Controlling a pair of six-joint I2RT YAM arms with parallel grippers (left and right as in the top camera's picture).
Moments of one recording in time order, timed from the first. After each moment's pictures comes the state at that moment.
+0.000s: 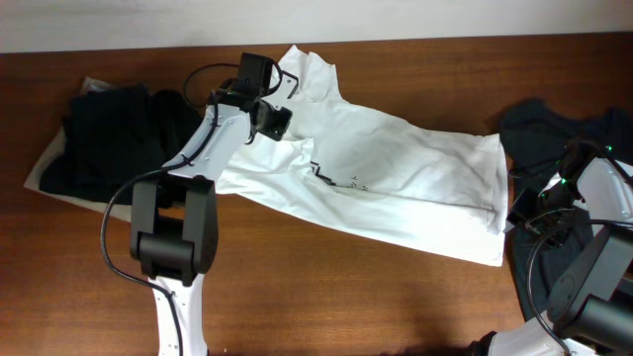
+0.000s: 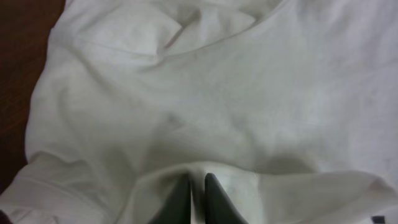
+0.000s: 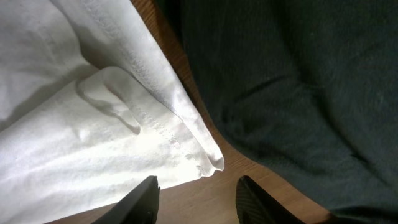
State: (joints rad) left arm -0.26 2.22 1.75 -0.57 0.07 0.26; right arm -0.49 1.77 1.21 -1.18 -0.08 0.26
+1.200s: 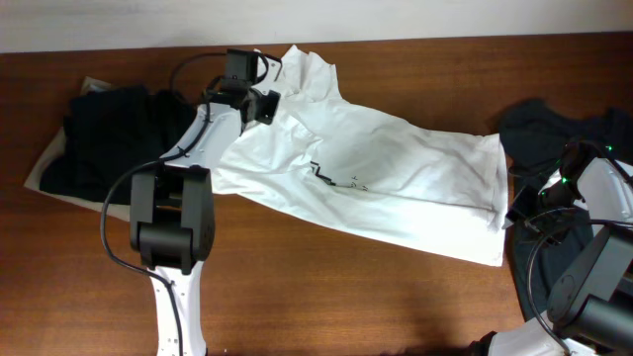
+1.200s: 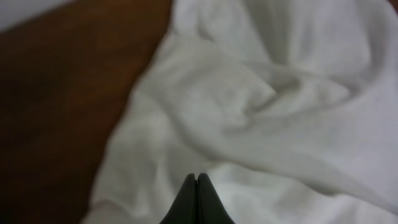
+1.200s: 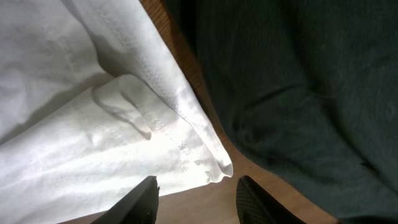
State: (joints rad) left arm -0.21 2.30 1.78 -0.36 0.03 0.22; right arm -0.49 1.77 1.21 -1.16 -0.11 0.26
